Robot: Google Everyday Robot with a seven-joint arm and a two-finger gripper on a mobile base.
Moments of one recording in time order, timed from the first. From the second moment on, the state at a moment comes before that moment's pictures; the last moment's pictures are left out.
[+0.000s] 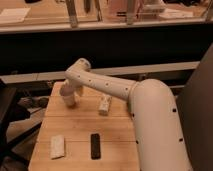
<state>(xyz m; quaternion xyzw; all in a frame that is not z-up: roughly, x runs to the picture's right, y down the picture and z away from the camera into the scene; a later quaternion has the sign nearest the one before) -0.192 -0.002 0.897 -0.06 -0.24 -0.49 0.84</state>
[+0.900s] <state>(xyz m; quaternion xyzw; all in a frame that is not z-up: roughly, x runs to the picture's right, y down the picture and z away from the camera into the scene) -0.196 0.009 0.907 -0.06 -0.24 -0.48 0.84</state>
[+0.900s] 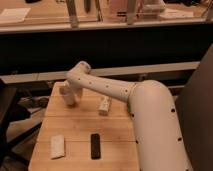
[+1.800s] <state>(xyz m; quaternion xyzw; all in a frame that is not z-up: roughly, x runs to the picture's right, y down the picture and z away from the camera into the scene) -0.194 0.022 0.912 -0.06 -0.24 -0.48 0.84</state>
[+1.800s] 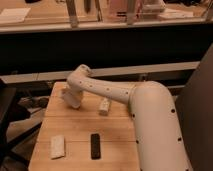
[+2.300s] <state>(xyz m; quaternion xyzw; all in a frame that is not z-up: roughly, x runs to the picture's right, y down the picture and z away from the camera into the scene) -0.191 0.022 0.905 -0.05 -0.24 -0.48 0.84</state>
